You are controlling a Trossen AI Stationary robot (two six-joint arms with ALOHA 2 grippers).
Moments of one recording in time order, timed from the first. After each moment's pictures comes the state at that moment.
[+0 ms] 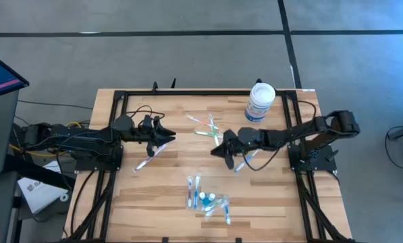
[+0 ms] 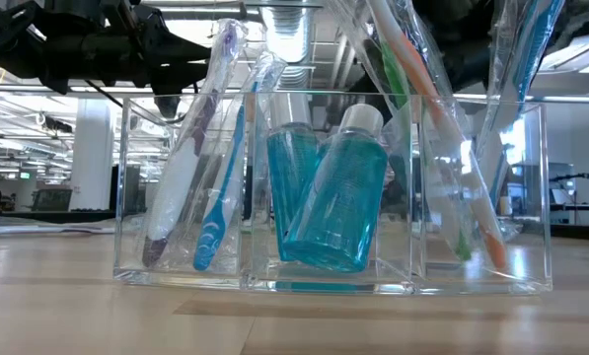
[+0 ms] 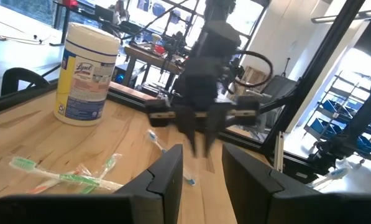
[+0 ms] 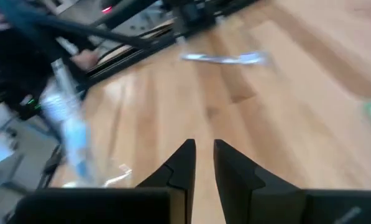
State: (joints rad) left arm 0.21 0.94 0.24 0.72 0.21 -0.37; right arm 0.02 1.49 0.64 0.47 -0.08 0.46
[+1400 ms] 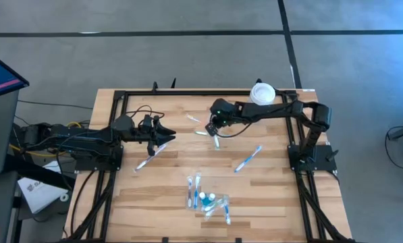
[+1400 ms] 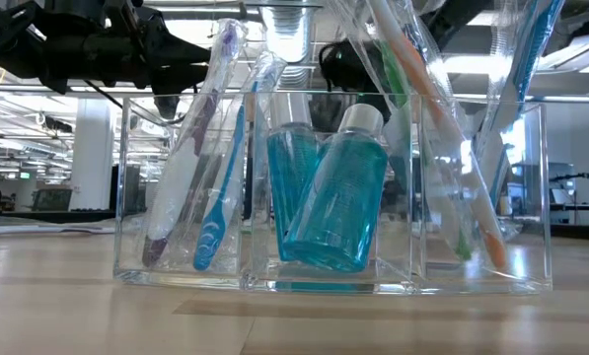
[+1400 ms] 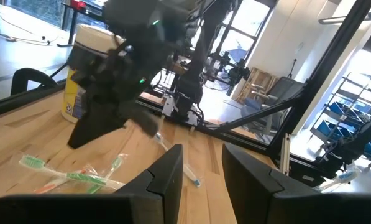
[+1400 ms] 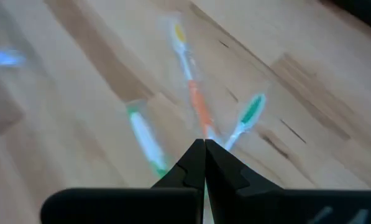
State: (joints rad) left arm 0.21 0.94 0.24 0.71 0.18 -0.37; right arm -0.31 1.79 1.15 -0.28 0.12 0.41
